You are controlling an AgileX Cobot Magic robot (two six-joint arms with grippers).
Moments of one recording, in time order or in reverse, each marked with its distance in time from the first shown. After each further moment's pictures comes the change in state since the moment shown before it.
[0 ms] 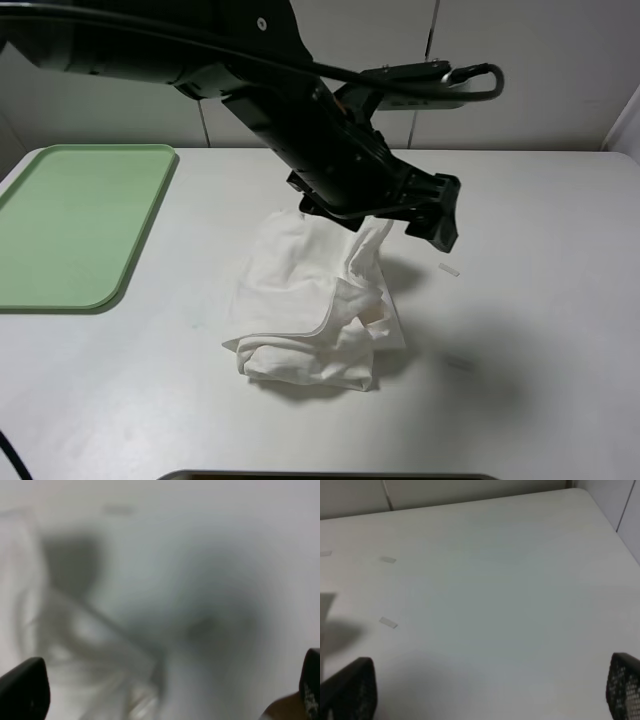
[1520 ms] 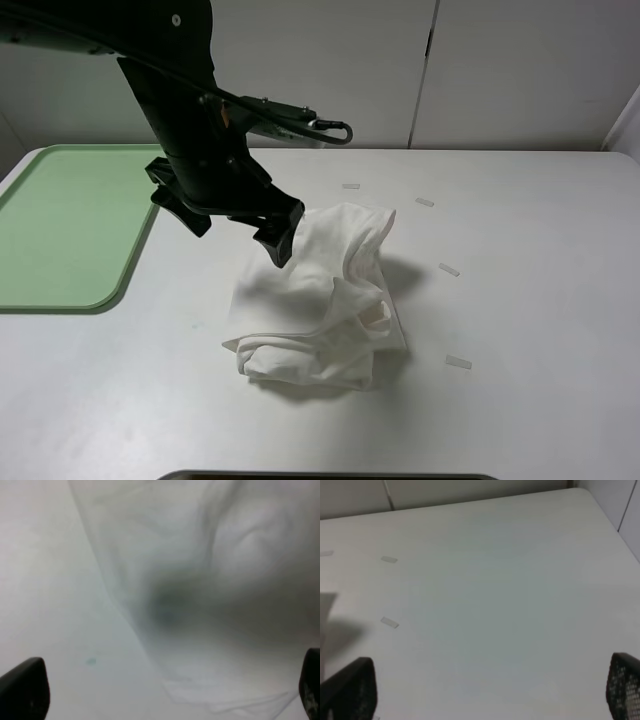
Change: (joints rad) left arm 0.171 -0.067 0.059 0.452 0.398 -0.277; right arm 0.001 0.000 0.000 0.003 0.000 0.000
